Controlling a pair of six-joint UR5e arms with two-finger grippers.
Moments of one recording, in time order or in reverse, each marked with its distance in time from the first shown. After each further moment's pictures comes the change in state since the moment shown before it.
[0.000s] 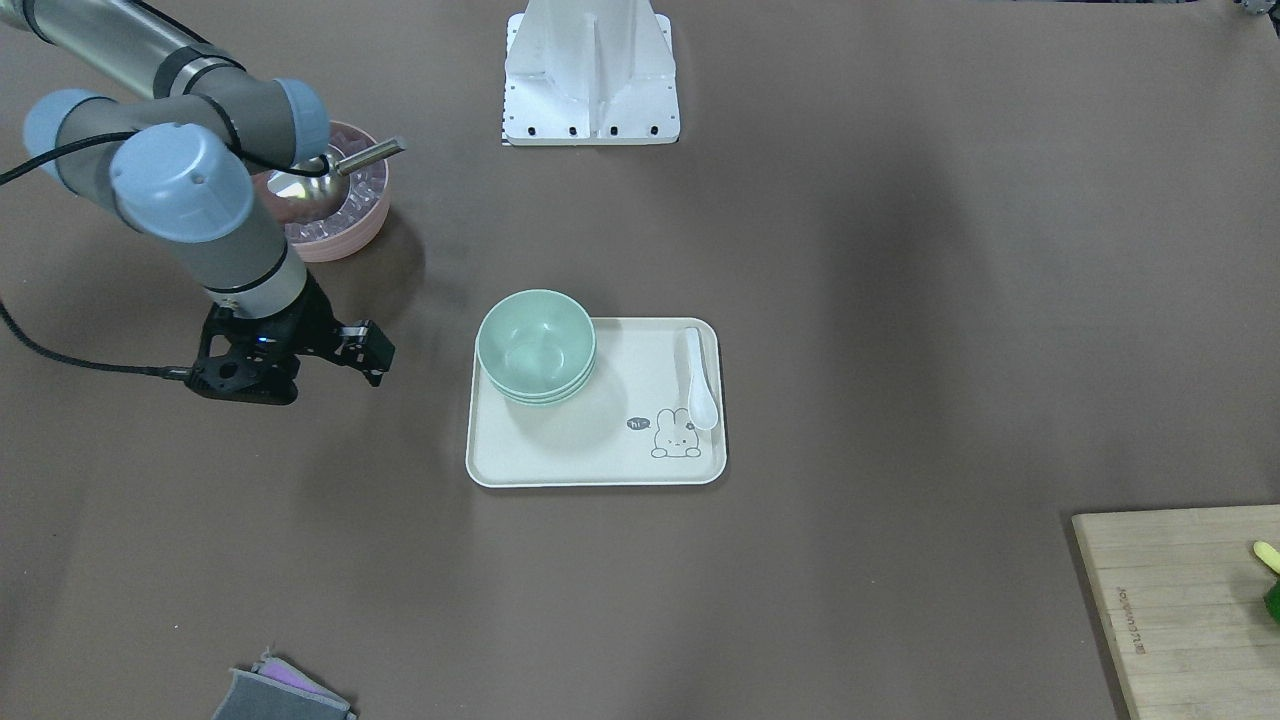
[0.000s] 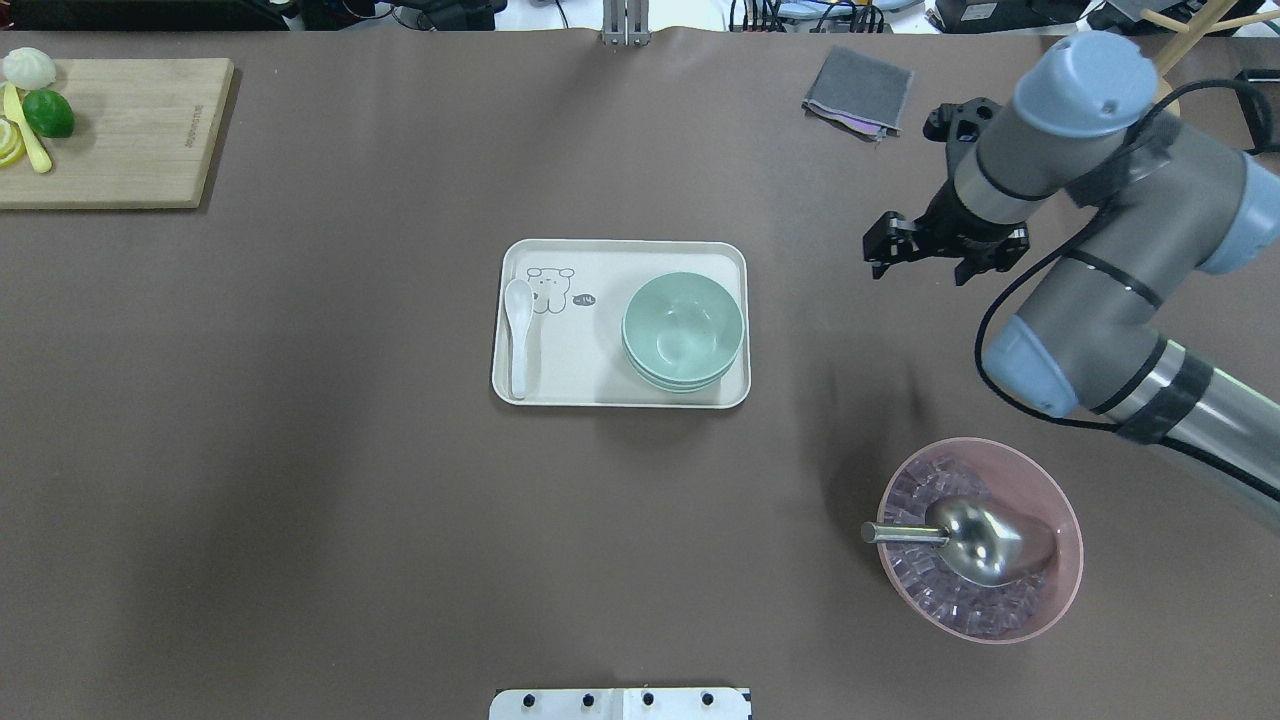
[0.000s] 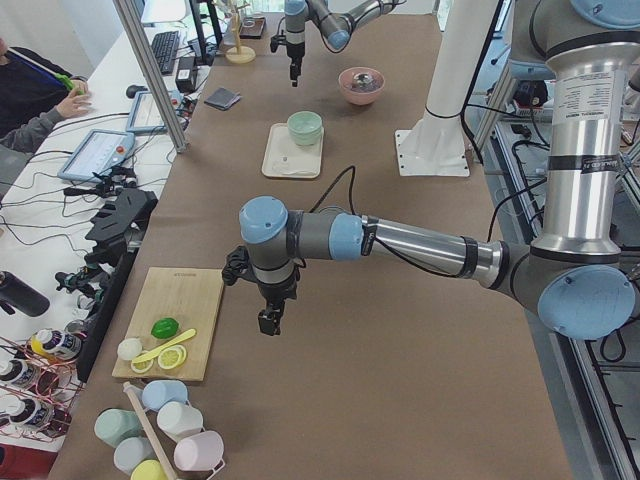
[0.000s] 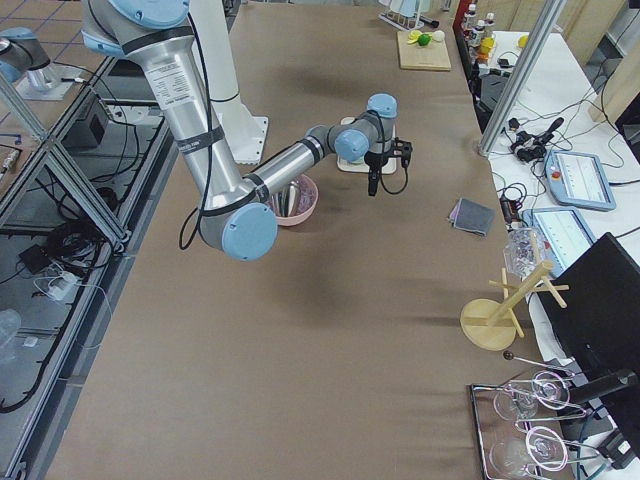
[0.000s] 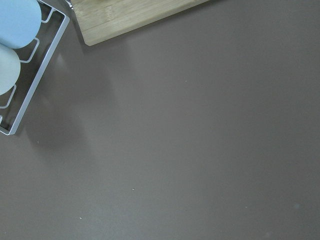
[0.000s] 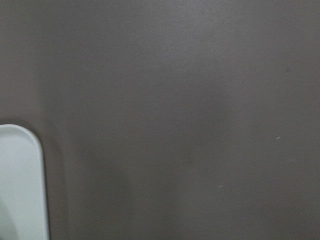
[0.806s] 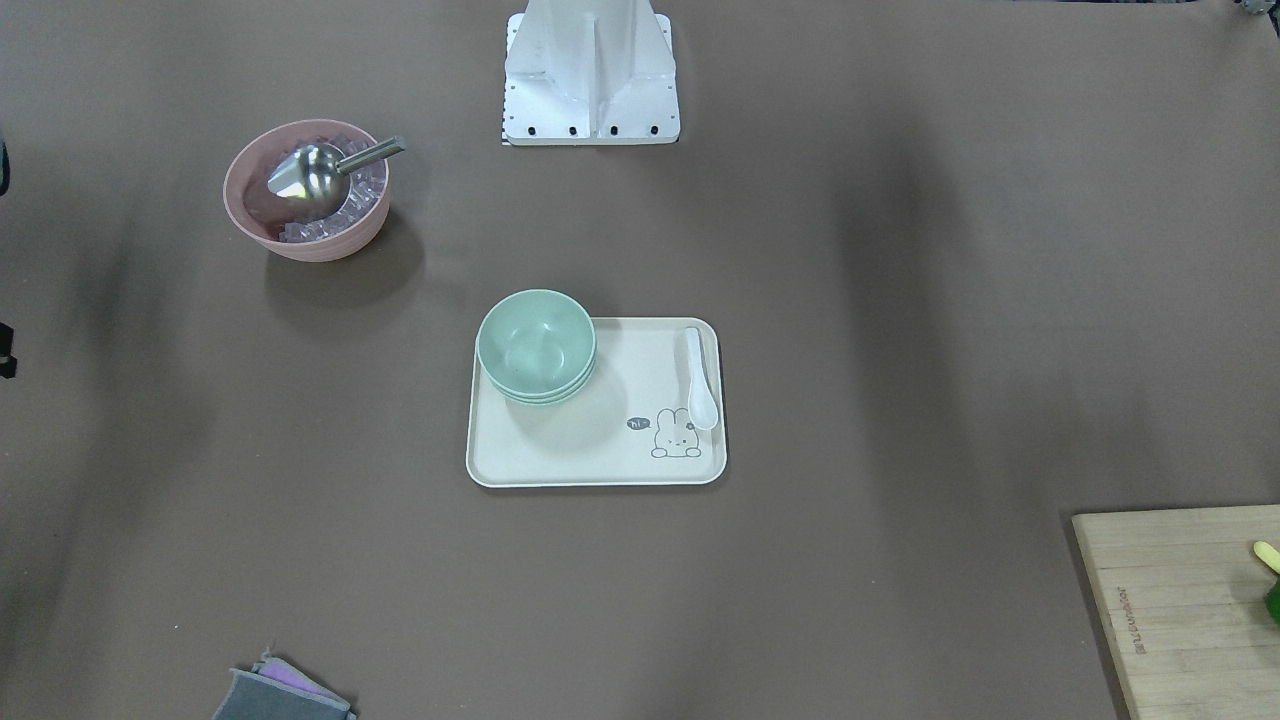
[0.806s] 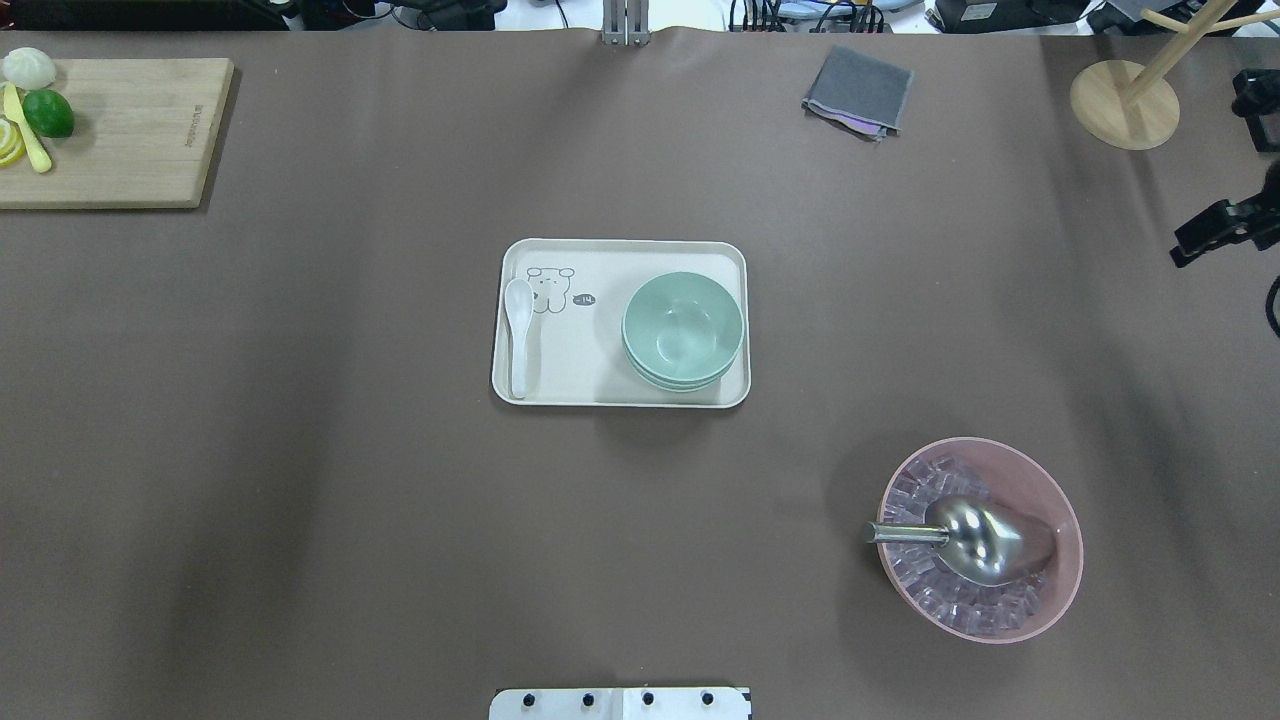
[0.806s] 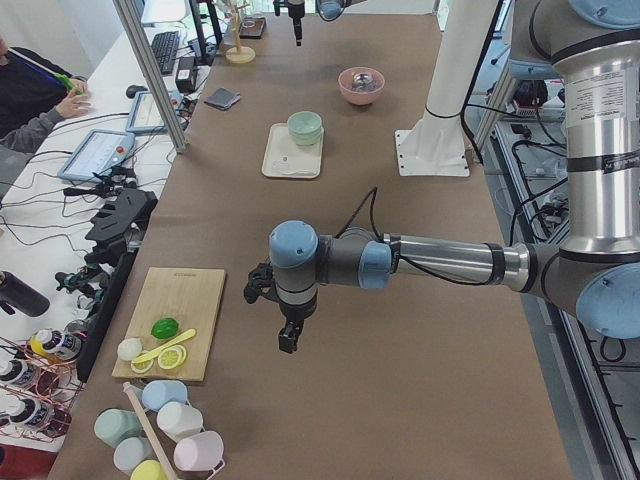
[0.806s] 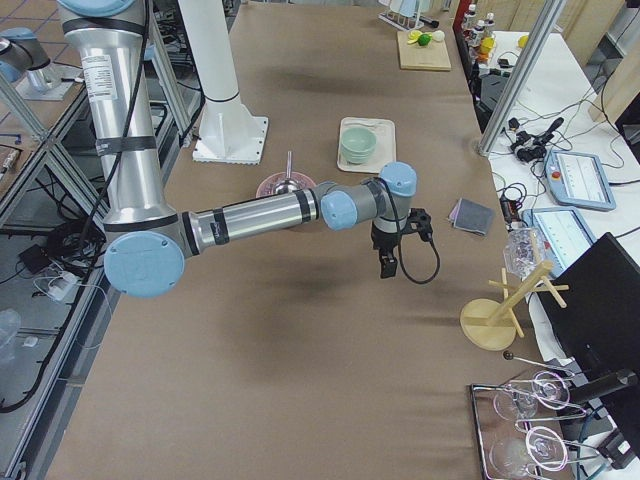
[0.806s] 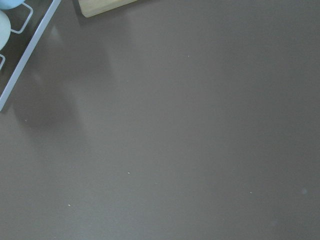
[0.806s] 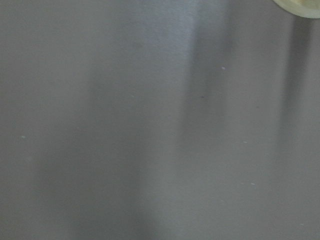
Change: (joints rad) left arm -0.008 0.129 -0.003 -0.169 -0.059 -0.051; right arm 0.375 -0.281 -0.002 -0.047 0.092 -0.708
